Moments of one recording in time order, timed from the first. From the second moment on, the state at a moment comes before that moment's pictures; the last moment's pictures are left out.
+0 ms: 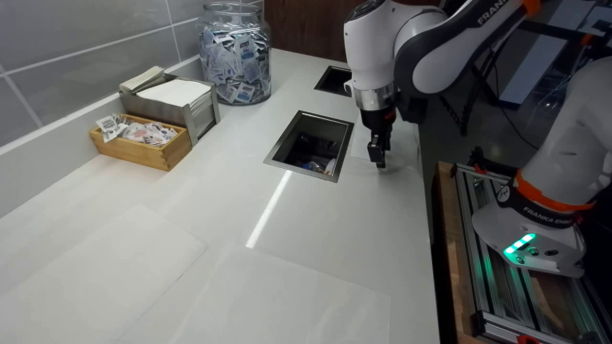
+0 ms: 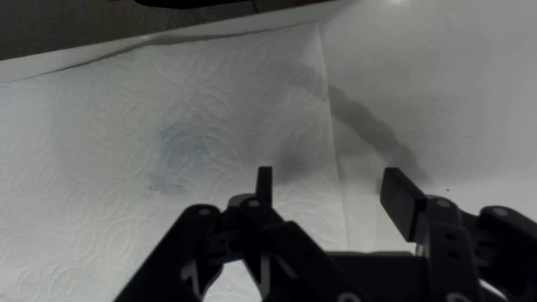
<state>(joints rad) -0.05 -0.08 0.01 -2.67 -0.26 2.24 0.22</state>
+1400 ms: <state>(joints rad) -0.02 -0.07 0.02 -2.62 -0.27 2.24 0.17</state>
